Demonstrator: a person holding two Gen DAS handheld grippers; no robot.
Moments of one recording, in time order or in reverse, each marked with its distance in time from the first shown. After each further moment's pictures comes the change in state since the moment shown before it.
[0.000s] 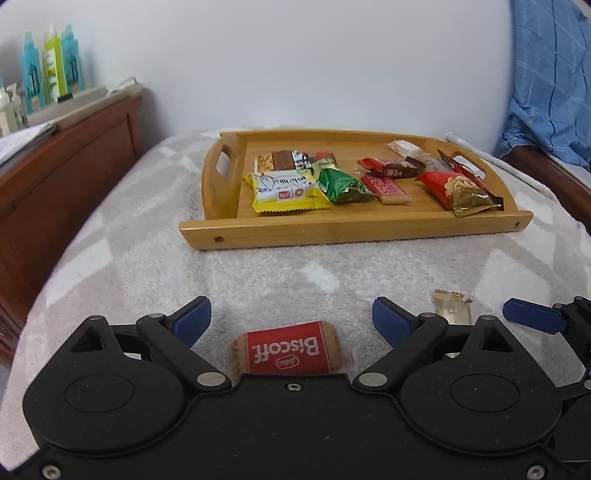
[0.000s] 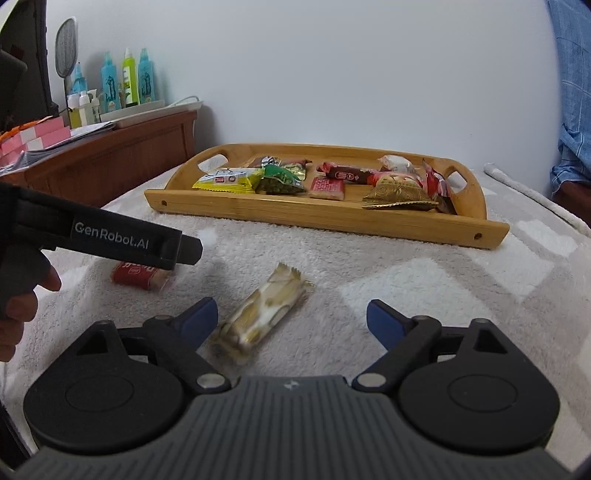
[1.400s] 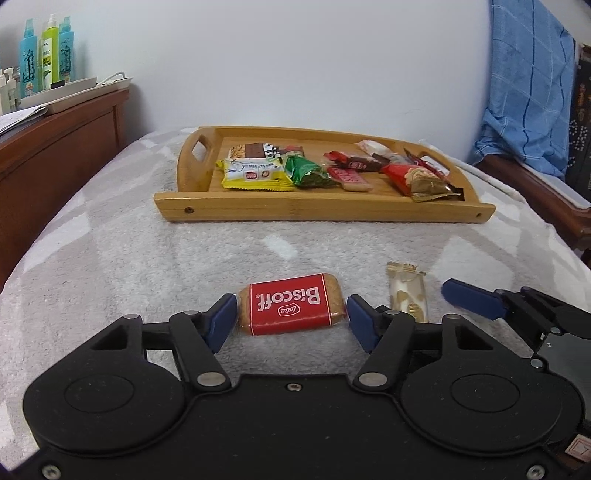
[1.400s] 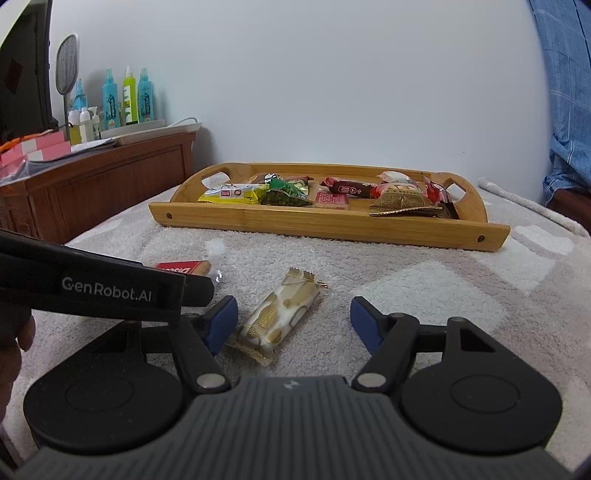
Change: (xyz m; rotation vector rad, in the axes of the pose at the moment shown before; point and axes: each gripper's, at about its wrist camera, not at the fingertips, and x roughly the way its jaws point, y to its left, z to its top) left arm -0.017 -0.011 -0.029 -0.034 -0.033 -0.092; right arm 0.000 0.010 -0.012 0.021 -0.086 -0.008
